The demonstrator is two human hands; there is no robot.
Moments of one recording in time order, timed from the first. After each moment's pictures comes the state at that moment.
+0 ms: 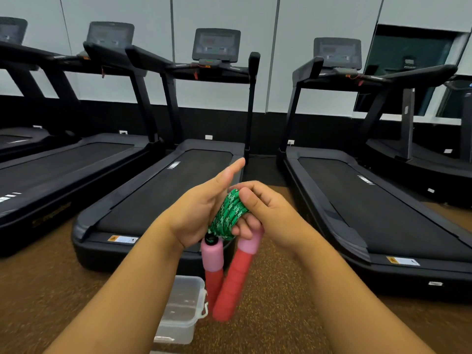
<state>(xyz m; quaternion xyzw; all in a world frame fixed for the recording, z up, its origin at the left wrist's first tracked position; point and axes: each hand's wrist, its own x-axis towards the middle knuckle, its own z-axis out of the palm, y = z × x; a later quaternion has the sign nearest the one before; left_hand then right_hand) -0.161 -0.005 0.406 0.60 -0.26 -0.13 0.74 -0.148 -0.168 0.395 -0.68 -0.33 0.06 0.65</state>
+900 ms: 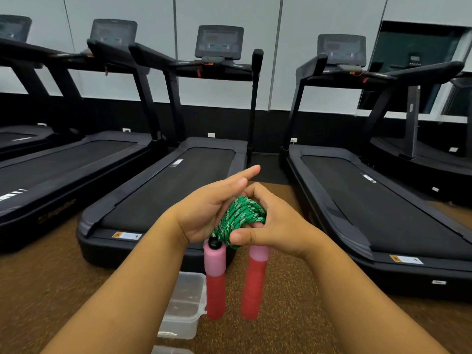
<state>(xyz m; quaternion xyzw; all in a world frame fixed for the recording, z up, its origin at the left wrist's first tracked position) -0.156 -0.006 0.403 0.56 -0.25 -0.18 0.77 -0.152 -0.177 0.395 -0.77 -0.36 0.04 0.53</state>
